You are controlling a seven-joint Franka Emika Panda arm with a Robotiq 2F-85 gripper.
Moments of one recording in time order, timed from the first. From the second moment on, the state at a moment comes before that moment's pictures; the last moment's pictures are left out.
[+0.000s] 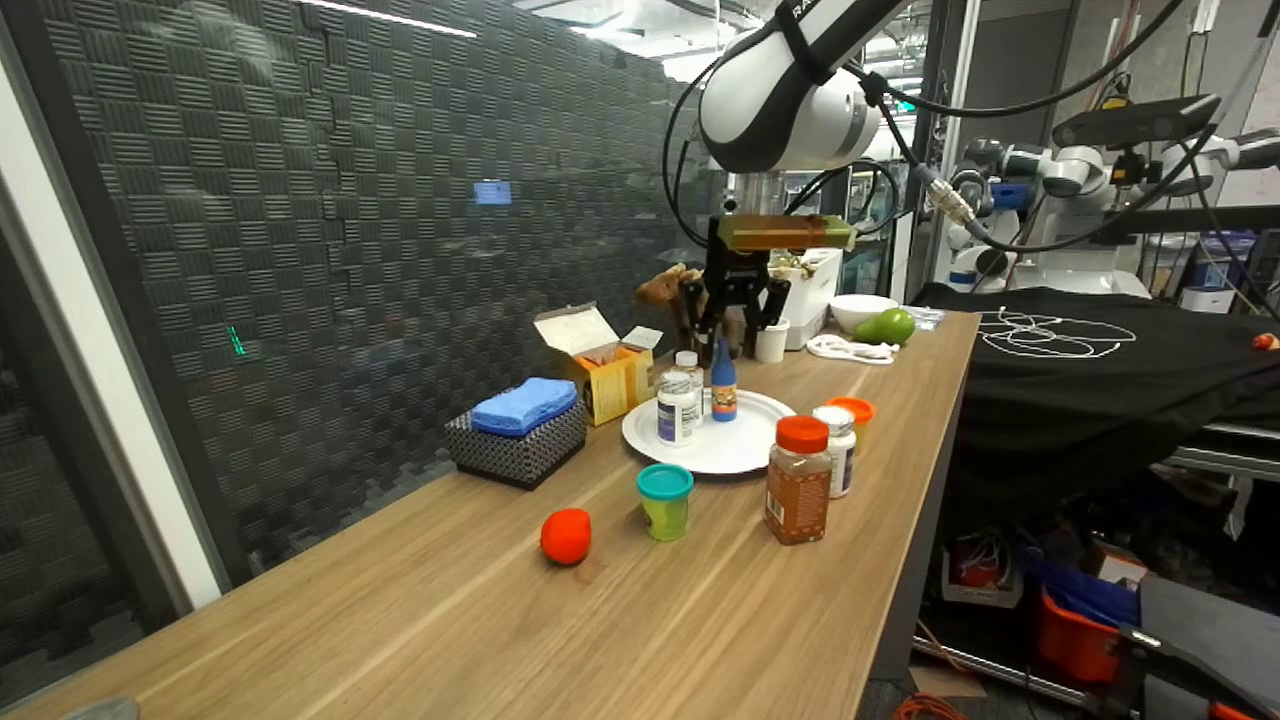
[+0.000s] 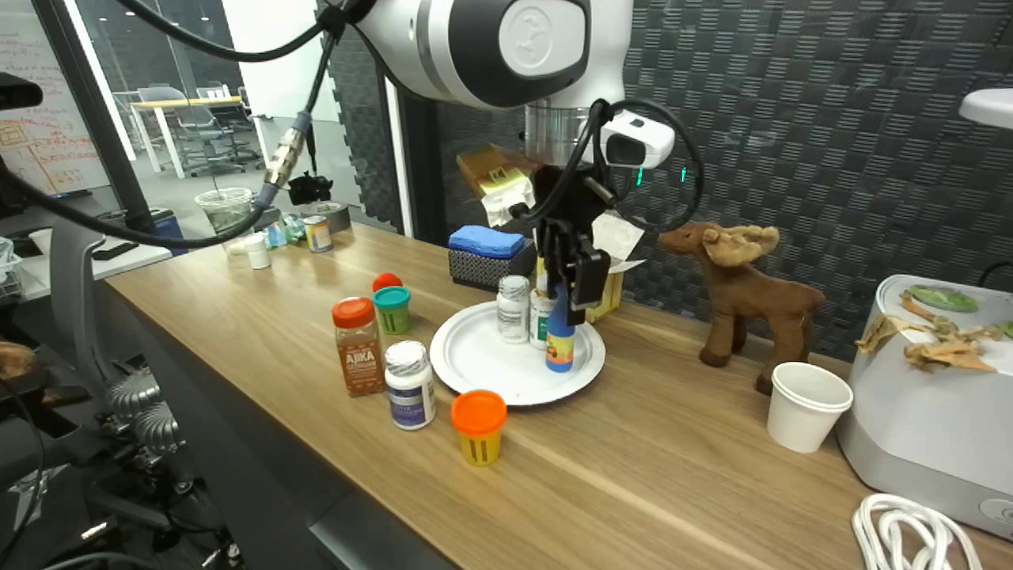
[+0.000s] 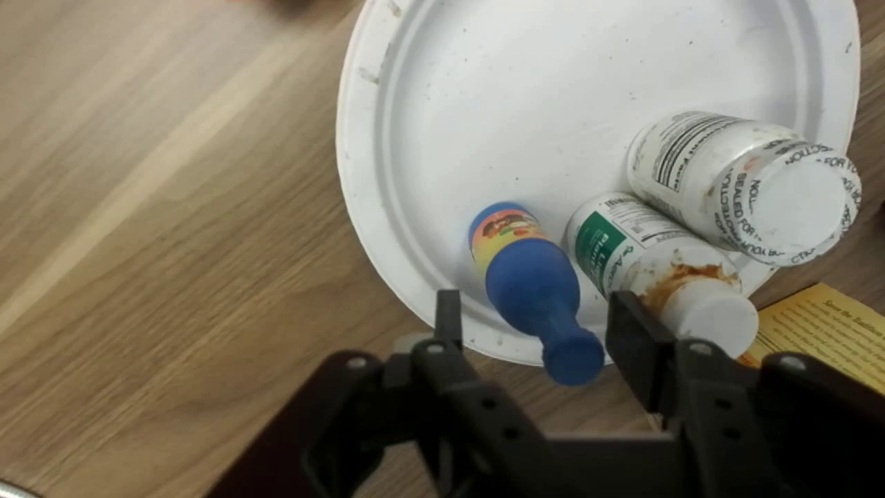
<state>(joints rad) -0.09 0.39 -0.09 -1.81 0.06 2.27 0.33</state>
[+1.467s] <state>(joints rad) -0.05 0.10 -0.10 -2.21 0.01 2.33 0.57</state>
